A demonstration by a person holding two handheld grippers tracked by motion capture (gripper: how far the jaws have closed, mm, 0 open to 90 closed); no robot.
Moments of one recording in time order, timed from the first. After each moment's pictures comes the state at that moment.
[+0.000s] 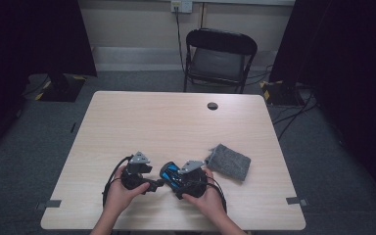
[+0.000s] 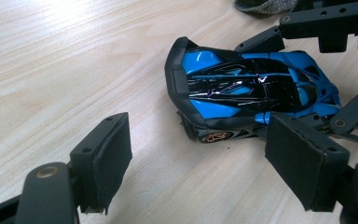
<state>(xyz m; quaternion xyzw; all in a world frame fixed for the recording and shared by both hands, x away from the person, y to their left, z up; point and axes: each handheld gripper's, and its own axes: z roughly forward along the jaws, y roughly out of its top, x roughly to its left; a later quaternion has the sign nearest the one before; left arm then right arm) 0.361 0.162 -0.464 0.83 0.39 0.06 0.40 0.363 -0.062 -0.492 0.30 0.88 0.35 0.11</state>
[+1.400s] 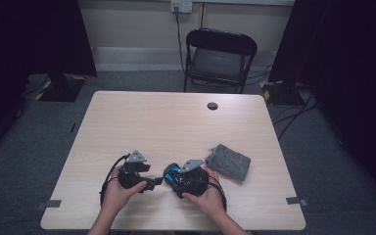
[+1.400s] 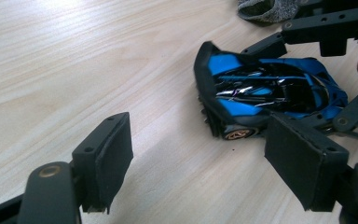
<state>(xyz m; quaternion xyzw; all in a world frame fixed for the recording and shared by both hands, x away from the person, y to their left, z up) 0.363 0.169 -0.462 0.82 0.39 0.06 0.40 0.365 -0.066 -0.489 0.29 0.88 0.35 0.10</state>
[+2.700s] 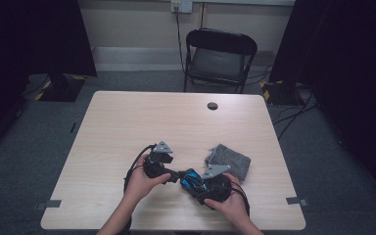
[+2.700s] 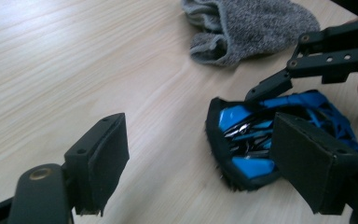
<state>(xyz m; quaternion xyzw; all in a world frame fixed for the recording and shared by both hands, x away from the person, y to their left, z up) 0.392 0.098 -0.447 0.84 0.34 0.04 0.42 0.349 -0.129 -0.488 0.27 0.88 0.37 0.09</state>
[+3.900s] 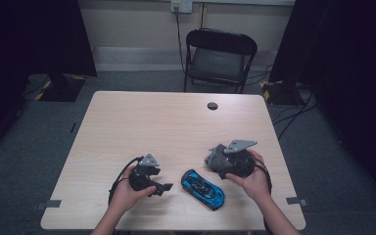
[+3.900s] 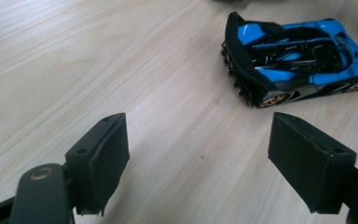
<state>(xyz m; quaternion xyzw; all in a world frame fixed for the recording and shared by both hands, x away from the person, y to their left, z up) 0.363 0.144 -0.470 0.86 0.34 0.04 0.39 0.401 -0.190 -0.433 0.30 0.87 0.37 0.15</state>
